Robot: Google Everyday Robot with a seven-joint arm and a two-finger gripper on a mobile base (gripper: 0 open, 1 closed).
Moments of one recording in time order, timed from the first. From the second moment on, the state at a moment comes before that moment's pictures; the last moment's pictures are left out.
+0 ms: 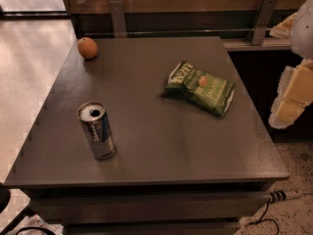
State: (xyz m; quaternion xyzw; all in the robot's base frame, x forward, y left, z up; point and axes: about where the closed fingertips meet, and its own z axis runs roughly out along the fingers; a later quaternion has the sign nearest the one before) arm 0.438 -0.213 0.989 -0.60 0.78 -0.05 0.18
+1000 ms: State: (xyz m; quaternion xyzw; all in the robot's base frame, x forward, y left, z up) arm 0.435 -0.202 0.982 -0.60 0.76 0.00 0.23
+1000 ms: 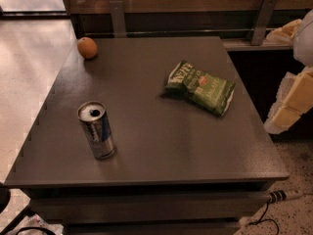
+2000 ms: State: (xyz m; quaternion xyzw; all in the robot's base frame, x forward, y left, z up) arm 0.423 -0.071 0.964 -0.61 0.67 0.17 0.39
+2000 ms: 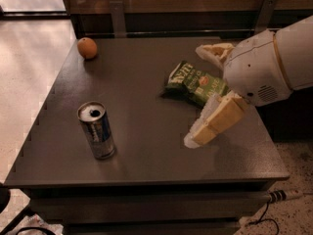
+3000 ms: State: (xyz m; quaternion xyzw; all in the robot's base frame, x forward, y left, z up) arm 0.444 0.011 0.930 -0.59 0.63 0.28 0.41
